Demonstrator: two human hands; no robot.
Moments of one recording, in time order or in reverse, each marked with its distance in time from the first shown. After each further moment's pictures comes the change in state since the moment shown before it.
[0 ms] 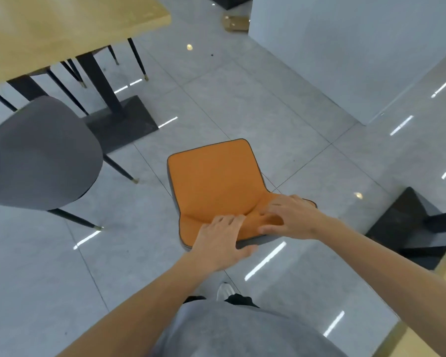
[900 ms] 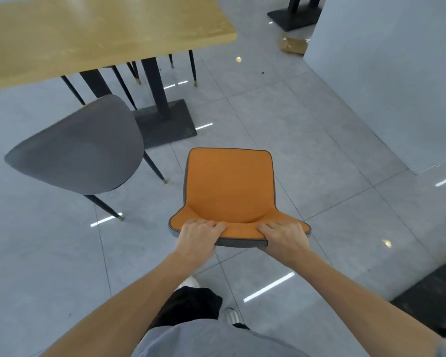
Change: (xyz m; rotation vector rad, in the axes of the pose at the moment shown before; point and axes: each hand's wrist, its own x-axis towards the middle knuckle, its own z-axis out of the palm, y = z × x) left_hand 0.013 -0.118 -0.012 0.262 0.317 -0.135; right_hand 0.110 -0.036 0.031 -0.197 0.580 -0.229
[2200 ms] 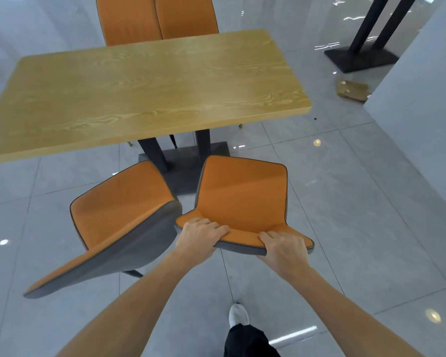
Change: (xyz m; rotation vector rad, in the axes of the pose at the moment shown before) left_hand 0.235 -0.319 -0.051 -0.017 0.072 -0.030; right_hand 0.402 0.024 0.060 -0.017 0.036 -0.052
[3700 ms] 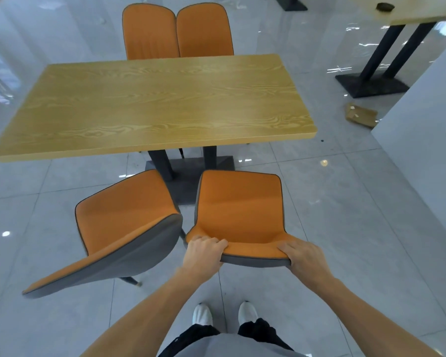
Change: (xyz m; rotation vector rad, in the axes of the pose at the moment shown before) left_hand 0.021 0.023 -0.002 -0.049 0.028 -0.197; right_hand 0.013 0.079 -0.012 0.145 -0.050 -0.075
